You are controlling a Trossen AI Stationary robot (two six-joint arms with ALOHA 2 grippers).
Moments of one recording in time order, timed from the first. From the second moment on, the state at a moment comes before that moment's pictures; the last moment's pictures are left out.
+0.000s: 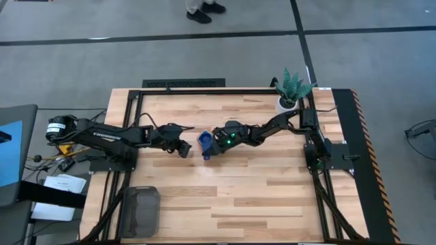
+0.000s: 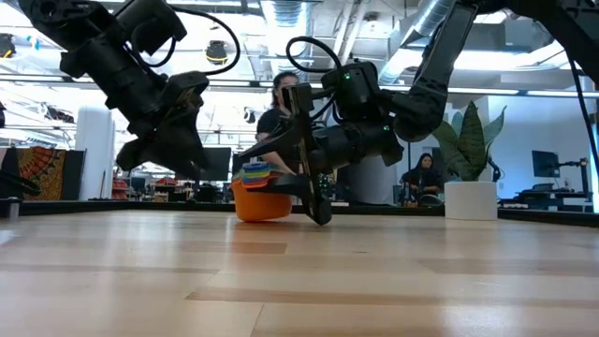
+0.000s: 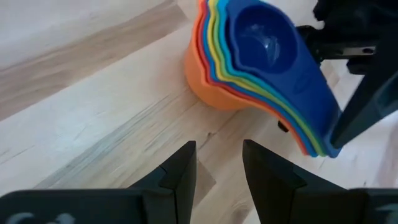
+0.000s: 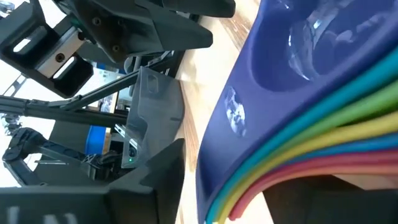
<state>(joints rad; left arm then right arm) 0.09 1.17 0.45 0.05 -0.14 -0.83 -0.16 2.13 0.99 0.80 -0.47 1.06</state>
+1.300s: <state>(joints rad) 0.15 0.81 0.79 -0.58 -0.27 -0.70 -0.11 2.14 1.15 0.81 -0.55 1.12</state>
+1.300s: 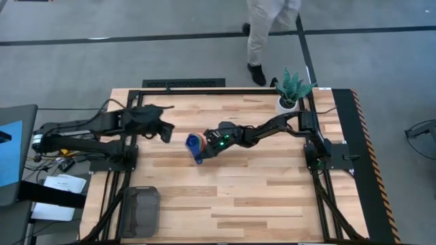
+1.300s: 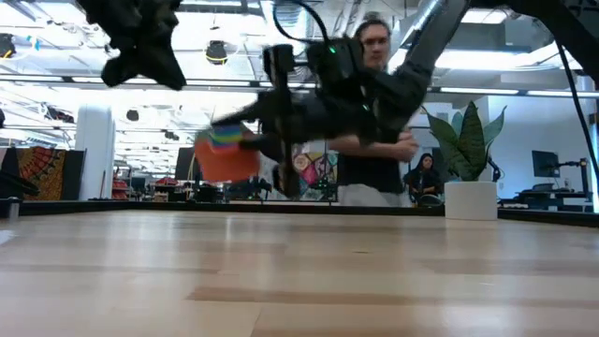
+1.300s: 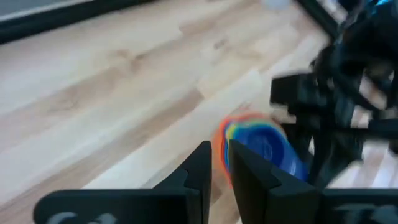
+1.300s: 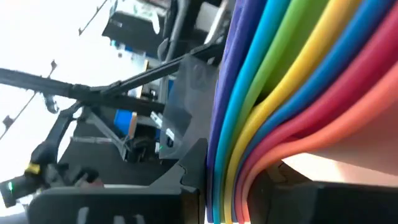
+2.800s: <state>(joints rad) -0.04 0.43 0.77 -0.98 -0.14 -0.58 0.25 2.53 2.19 0.24 -0.05 1.10</state>
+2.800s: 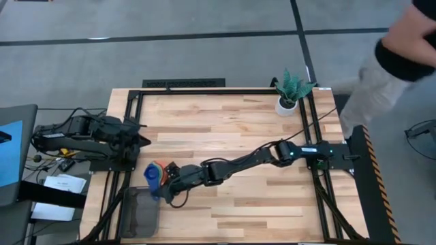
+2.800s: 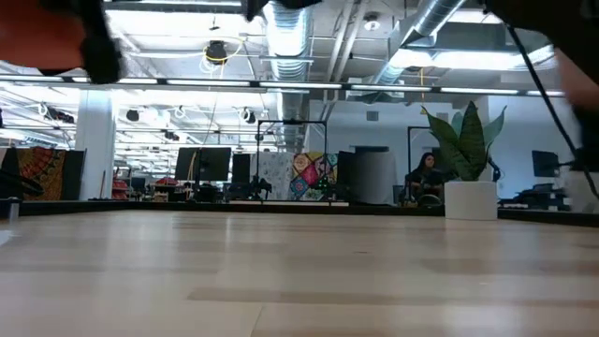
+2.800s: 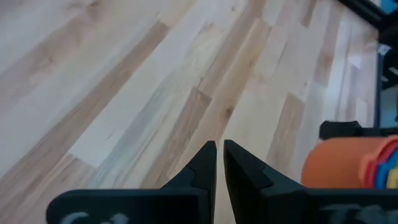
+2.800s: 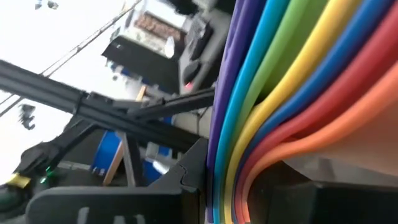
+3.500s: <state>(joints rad) -0.04 0.40 0.66 -0.81 -0.03 -0.49 0.23 2.66 2.32 0.18 -0.45 1.01</state>
